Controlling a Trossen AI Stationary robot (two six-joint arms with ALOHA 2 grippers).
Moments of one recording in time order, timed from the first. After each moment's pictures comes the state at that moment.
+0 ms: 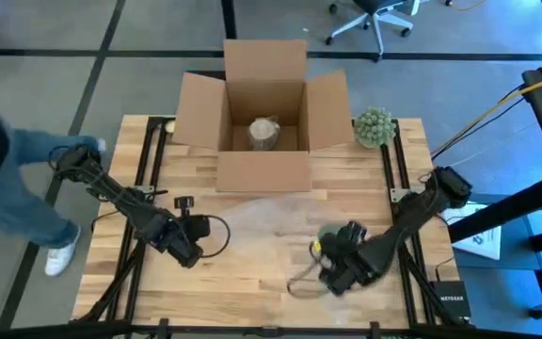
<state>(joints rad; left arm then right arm) -0.63 1.41 1.10 -1.18 -0.47 -0.69 0.64 1.69 1.35 -1.28 0.33 1.20</state>
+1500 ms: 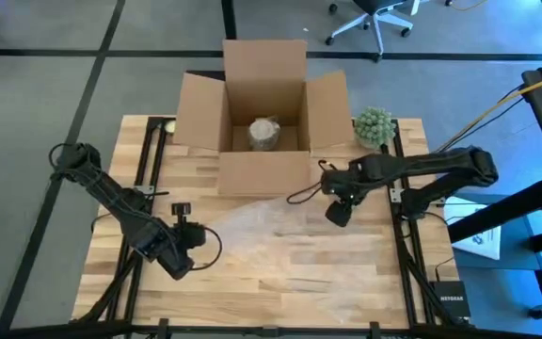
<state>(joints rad) -0.72 1.41 1.10 -1.16 -0.54 -0.72 0.10 1.36 1.16 -1.19 -0.02 0.67</state>
